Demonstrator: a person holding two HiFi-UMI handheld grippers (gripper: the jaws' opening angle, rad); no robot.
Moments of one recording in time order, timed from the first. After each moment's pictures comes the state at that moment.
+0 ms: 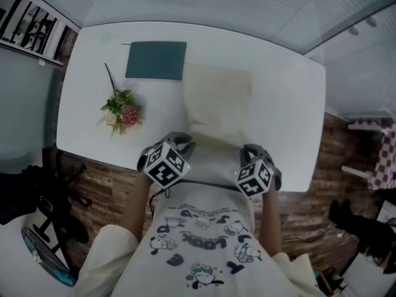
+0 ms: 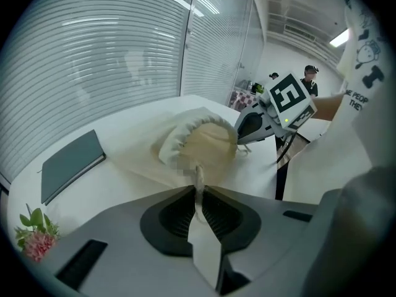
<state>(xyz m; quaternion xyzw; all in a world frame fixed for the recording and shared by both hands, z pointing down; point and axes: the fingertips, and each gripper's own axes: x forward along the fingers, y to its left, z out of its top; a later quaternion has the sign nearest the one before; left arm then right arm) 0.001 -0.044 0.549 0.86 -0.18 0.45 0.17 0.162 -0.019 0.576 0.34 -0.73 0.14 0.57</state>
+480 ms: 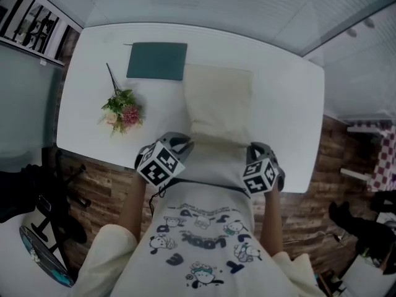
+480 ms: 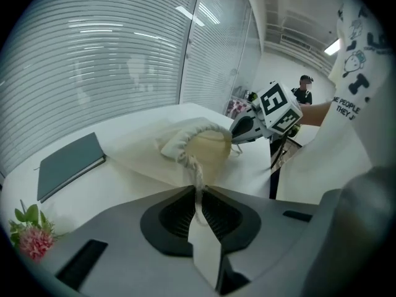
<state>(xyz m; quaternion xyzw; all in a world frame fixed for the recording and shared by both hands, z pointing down) -0.002 -0.041 0.539 0.88 -0.17 0.41 0.17 0.189 -0.030 0.568 0.40 -0.71 0.15 0.56</state>
